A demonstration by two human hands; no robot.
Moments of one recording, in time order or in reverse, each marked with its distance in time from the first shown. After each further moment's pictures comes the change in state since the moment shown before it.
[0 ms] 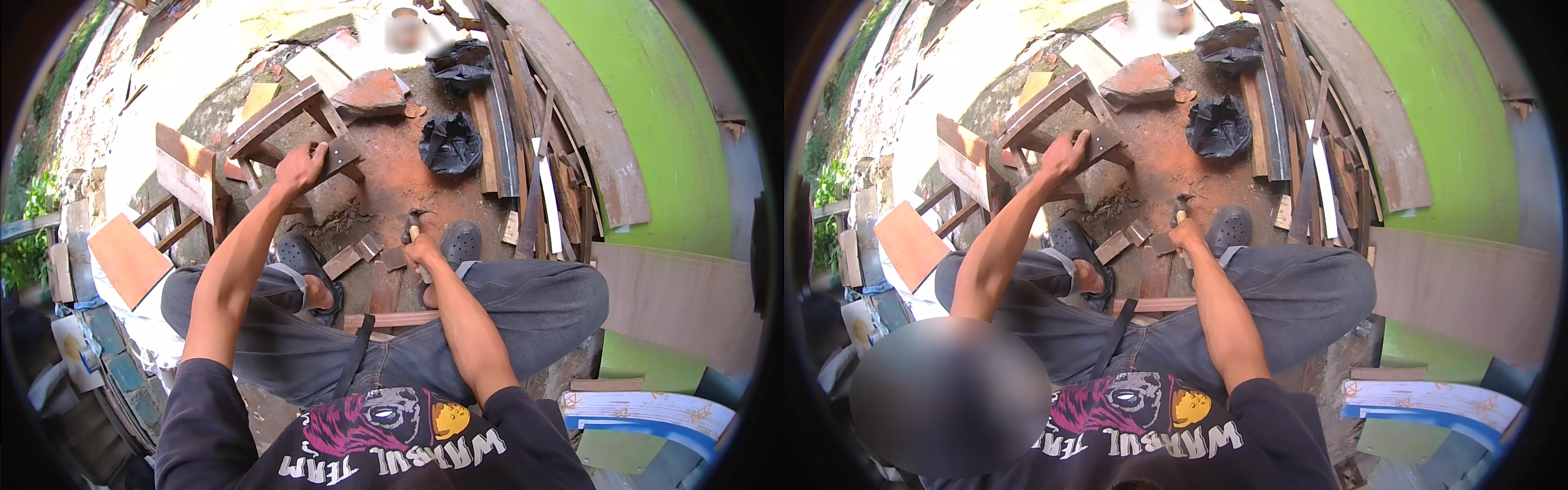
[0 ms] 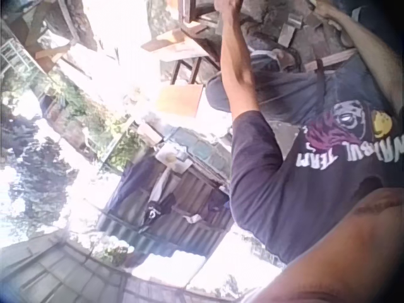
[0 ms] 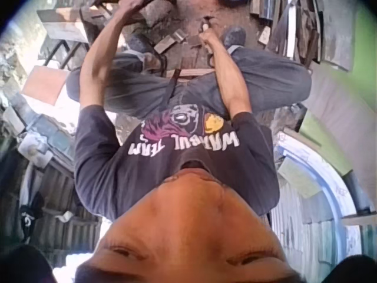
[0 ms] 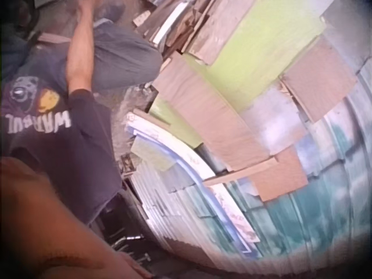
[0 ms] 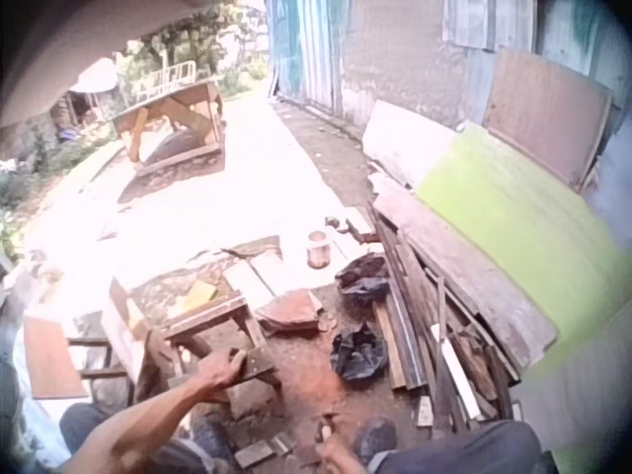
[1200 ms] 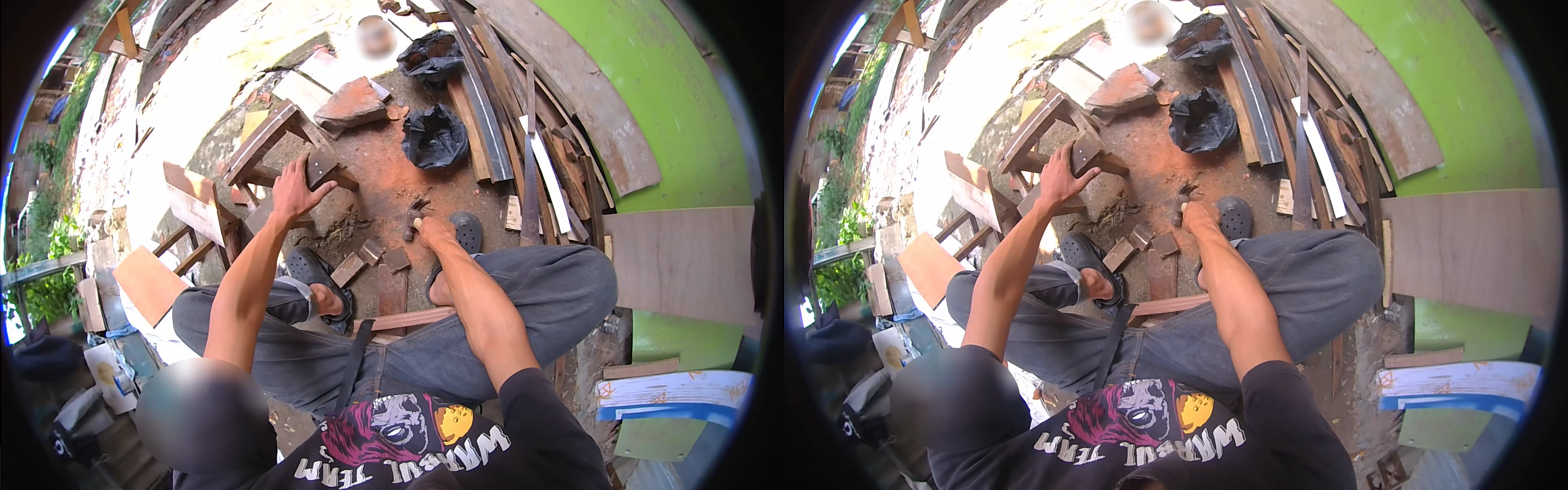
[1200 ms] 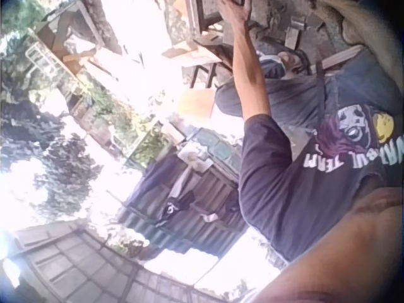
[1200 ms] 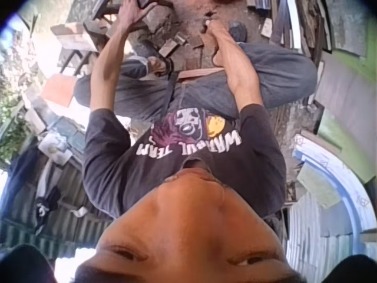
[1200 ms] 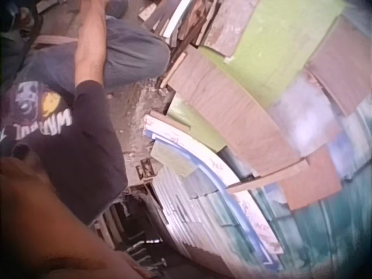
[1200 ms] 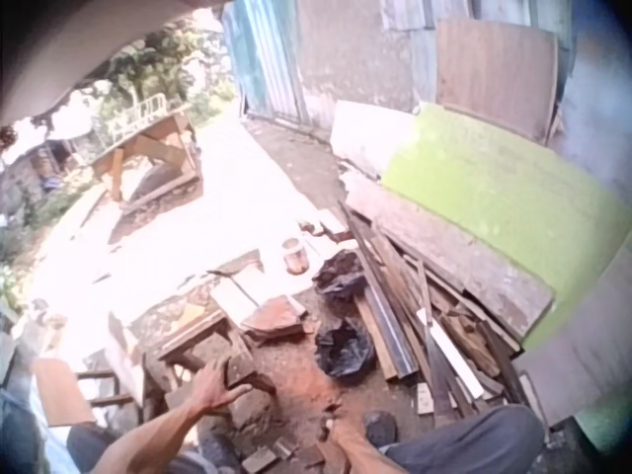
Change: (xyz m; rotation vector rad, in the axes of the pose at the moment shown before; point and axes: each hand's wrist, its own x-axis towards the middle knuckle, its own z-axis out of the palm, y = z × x) left_hand -0.033 0.024 0.014 0.321 0.191 0.334; right_hand 0.002 0.004 -0.048 -0.432 0.179 -0.089
